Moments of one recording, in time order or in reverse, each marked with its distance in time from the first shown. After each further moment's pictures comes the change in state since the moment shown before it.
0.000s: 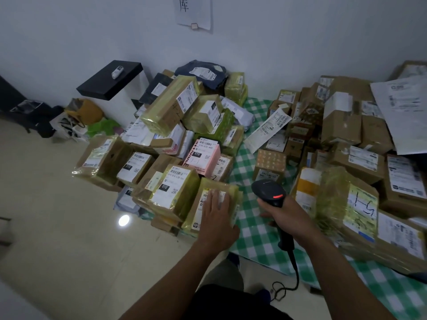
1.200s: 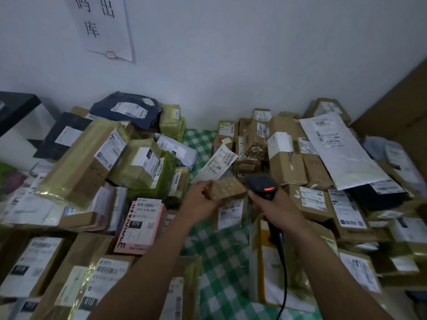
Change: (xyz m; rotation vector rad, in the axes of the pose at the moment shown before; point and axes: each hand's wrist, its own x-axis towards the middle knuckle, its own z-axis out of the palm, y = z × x) left_hand 0.244 0.085 -0.069 -0.556 -0.186 0.135; right_hand 0.105 -0.101 -0.087 -0.067 0.404 0.002
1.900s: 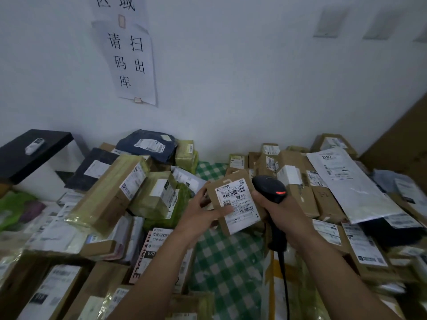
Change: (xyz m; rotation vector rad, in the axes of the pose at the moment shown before) left_hand -0.024 0.040 -0.062 -0.611 -0.022 0.009; right_hand -0.006 -0.070 0.006 0.233 0.087 -0.137
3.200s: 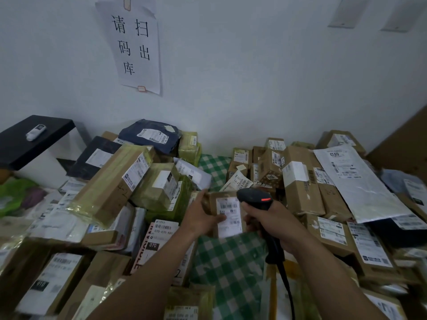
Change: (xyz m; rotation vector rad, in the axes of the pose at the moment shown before) left_hand 0.041 -0.057 -0.020 0.497 0.102 -0.032; right_hand 0.000 0.017 0.023 -0.141 -0.257 0.195
